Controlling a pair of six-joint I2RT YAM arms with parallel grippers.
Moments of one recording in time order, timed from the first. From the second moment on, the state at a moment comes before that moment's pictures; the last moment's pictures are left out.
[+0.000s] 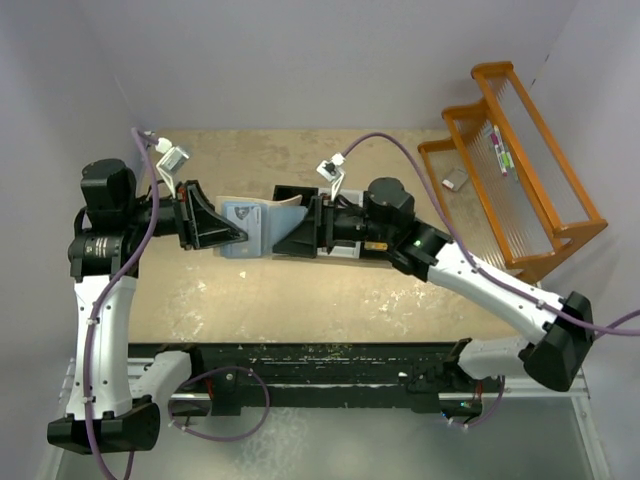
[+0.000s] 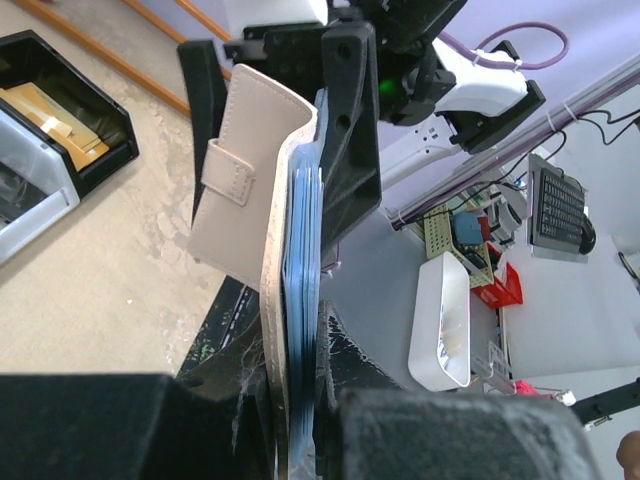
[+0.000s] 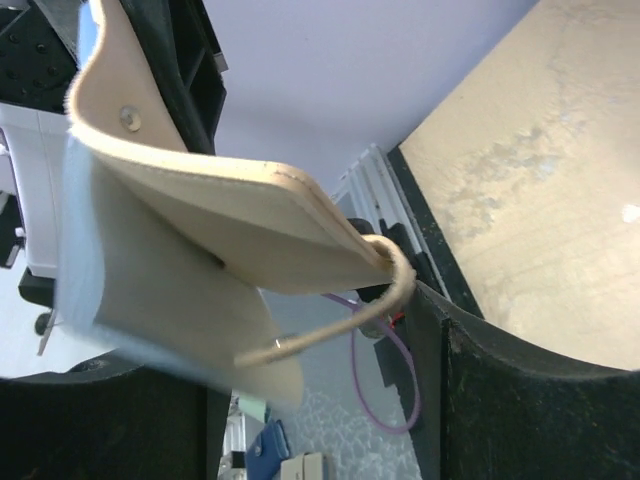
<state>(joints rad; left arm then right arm) 0.07 0.97 1.30 -0.70 1.42 -0.34 0.86 1.32 1.14 0.11 -0.57 0.83</state>
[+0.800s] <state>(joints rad) 0.07 1.05 1.30 -0.87 1.22 -0.14 0.94 1.21 1.29 -0.04 -0.33 0.73</state>
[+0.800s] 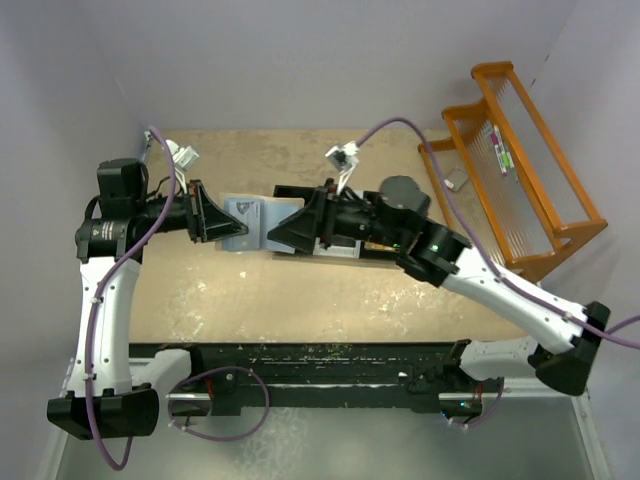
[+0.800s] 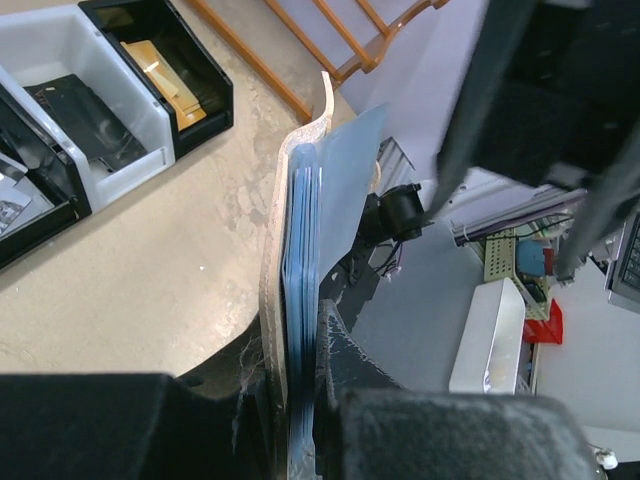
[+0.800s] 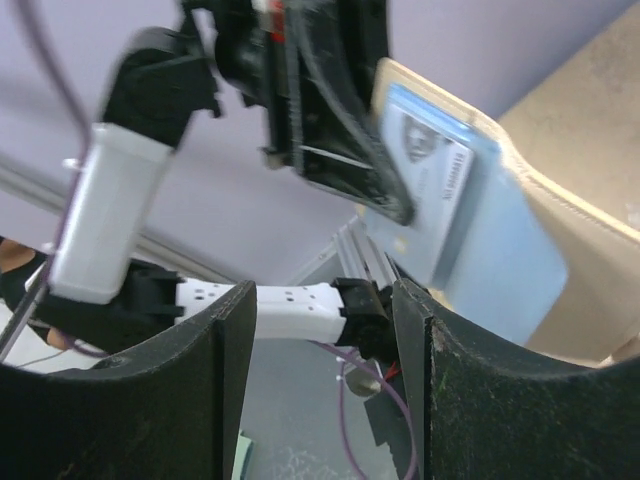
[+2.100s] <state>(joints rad) 0.08 1.03 1.29 -0.78 1.39 -0.26 0.91 1.42 1.25 0.20 -0.49 0.88</state>
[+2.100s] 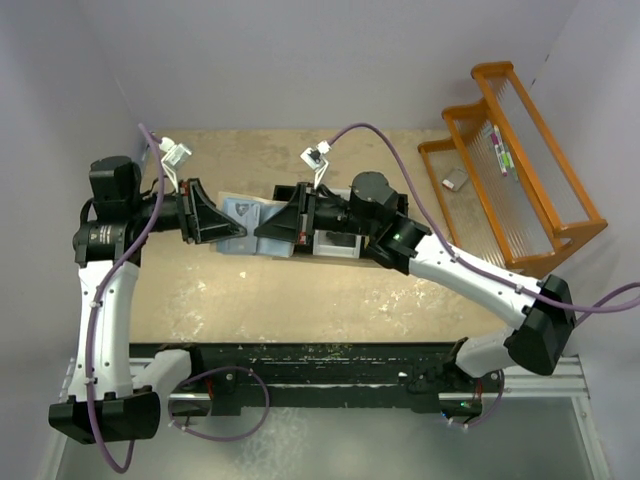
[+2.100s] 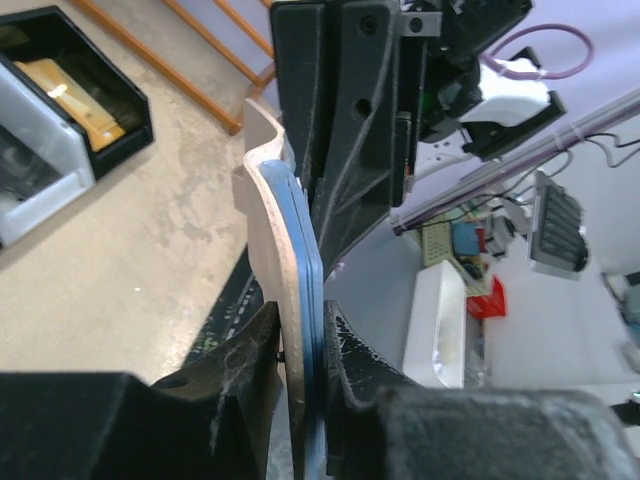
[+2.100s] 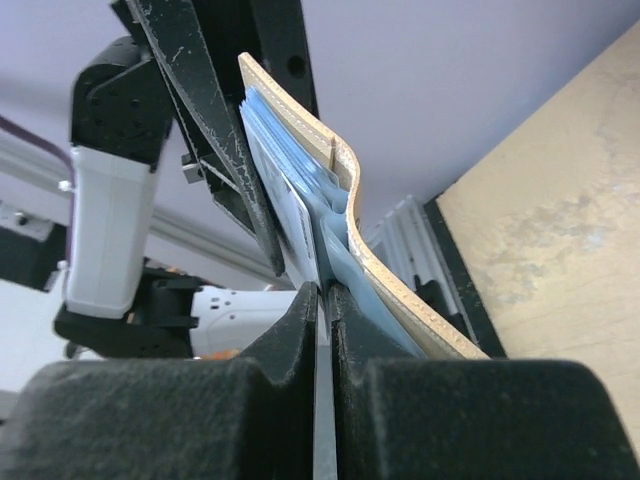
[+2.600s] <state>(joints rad) 0.08 1.05 1.27 -0.82 1.50 -0.28 0.90 1.45 1.15 0.43 -0.62 1.02</state>
